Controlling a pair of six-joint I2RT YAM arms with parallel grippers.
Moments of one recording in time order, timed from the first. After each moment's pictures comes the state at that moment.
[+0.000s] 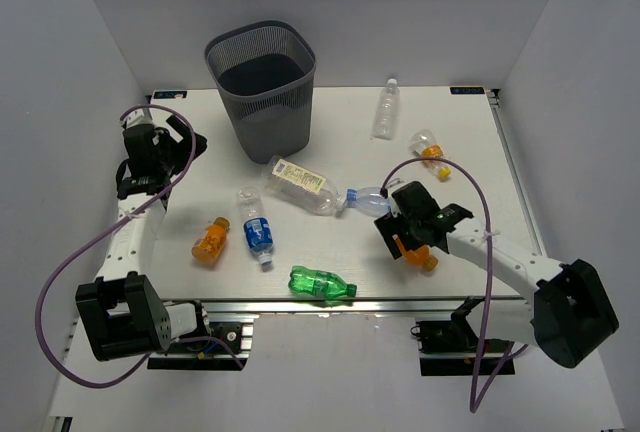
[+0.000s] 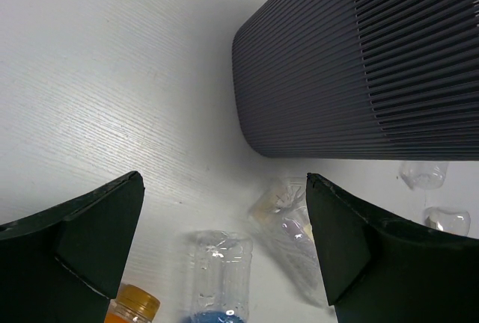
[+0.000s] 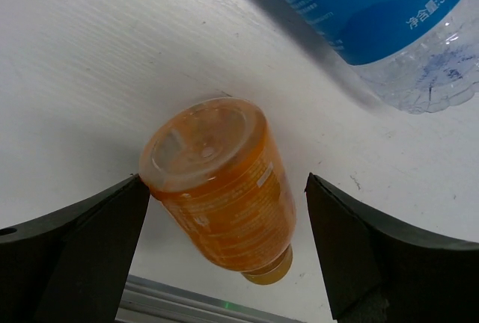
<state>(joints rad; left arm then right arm) 0.16 1.24 0.95 -0.17 0.11 -0.56 0.63 1.19 0.70 -0.58 0.14 0.00</state>
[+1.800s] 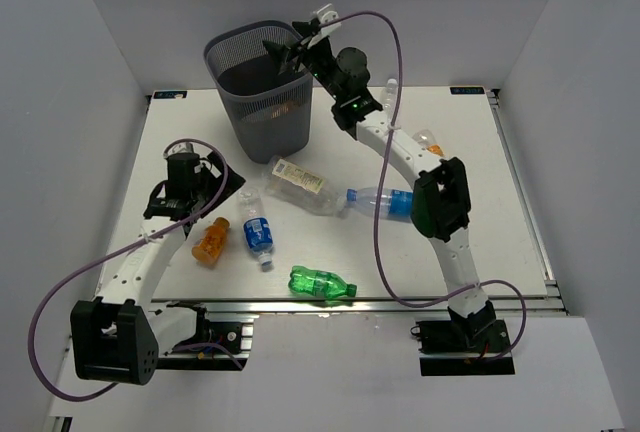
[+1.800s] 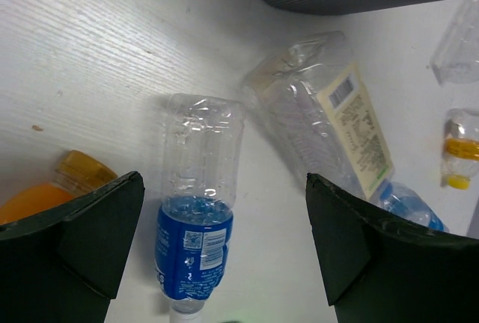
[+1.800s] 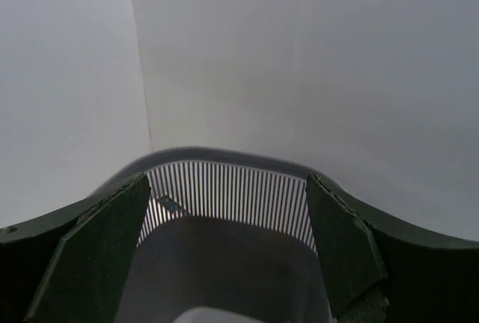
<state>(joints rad) -0.09 1.11 0.77 -0.33 0.05 -0.72 0.64 2.28 2.16 0.57 -0.16 0.05</state>
